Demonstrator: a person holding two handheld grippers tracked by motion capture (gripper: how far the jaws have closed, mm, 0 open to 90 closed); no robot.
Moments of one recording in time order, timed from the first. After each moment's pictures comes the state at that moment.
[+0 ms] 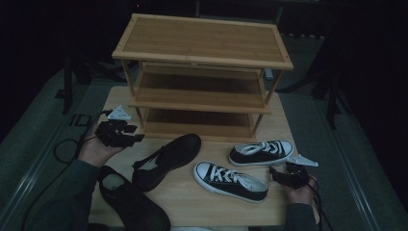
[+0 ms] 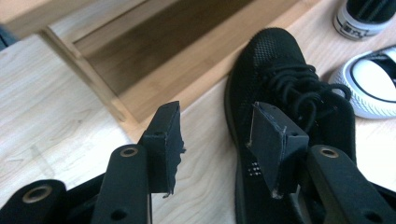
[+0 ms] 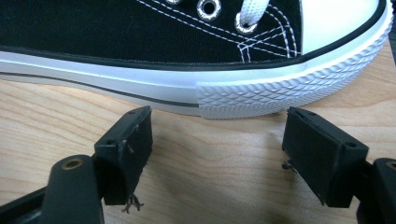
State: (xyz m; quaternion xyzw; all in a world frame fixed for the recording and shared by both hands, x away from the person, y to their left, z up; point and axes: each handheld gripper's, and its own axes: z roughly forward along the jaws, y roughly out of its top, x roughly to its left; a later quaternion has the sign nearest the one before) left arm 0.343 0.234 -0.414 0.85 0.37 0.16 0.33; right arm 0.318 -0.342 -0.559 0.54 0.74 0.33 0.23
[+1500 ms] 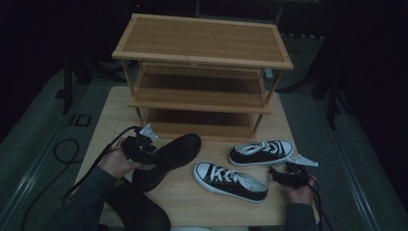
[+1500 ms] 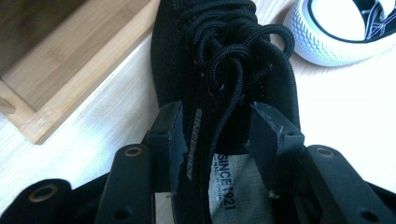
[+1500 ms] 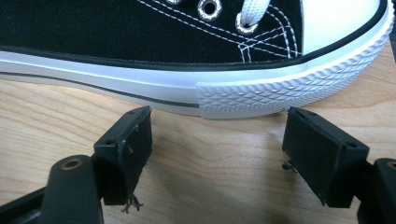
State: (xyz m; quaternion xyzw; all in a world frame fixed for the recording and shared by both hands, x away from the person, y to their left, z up) left arm 0.338 0.178 -0.454 0.91 0.32 0.08 0.25; right arm 0.318 -0.342 -0.559 0.53 0.74 0.33 0.23
